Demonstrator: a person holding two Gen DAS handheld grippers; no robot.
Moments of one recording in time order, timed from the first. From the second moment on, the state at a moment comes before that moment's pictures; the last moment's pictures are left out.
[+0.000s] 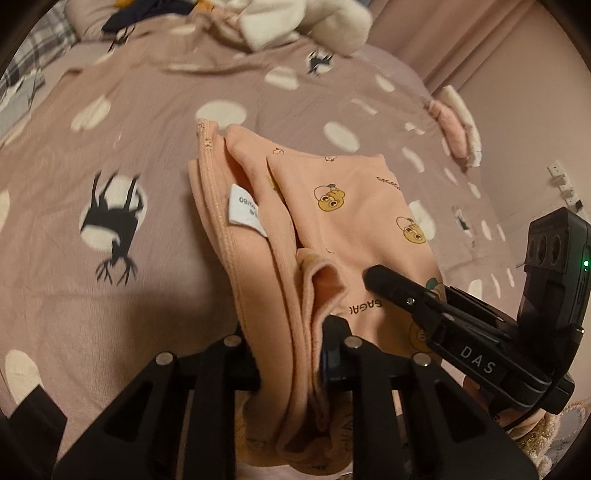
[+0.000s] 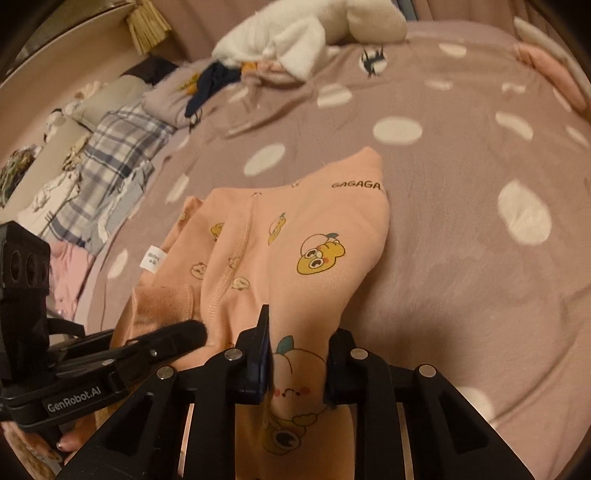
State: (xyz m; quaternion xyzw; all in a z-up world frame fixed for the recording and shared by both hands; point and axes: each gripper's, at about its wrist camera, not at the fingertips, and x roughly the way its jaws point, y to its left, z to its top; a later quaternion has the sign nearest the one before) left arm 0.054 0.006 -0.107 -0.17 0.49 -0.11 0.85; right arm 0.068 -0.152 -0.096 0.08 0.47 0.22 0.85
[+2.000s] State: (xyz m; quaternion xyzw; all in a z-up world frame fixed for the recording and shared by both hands) left arm 0.065 -0.023 -0.061 -0.09 0.41 -0.05 0.91; right arm 0.071 -0.224 -0.051 0.05 0.40 0.07 0.91
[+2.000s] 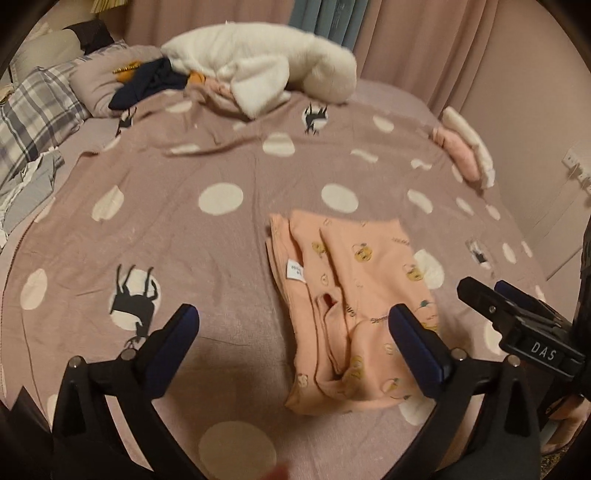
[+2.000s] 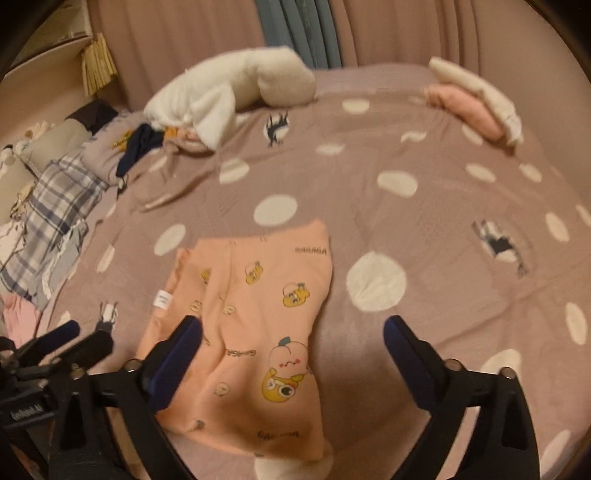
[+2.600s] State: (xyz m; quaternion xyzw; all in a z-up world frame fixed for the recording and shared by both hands) left arm 0.009 -0.017 -0.044 -0.07 0.39 -0.08 0.92; right arm 0.012 -0.200 -0.016 0.00 0.33 0.05 0.94
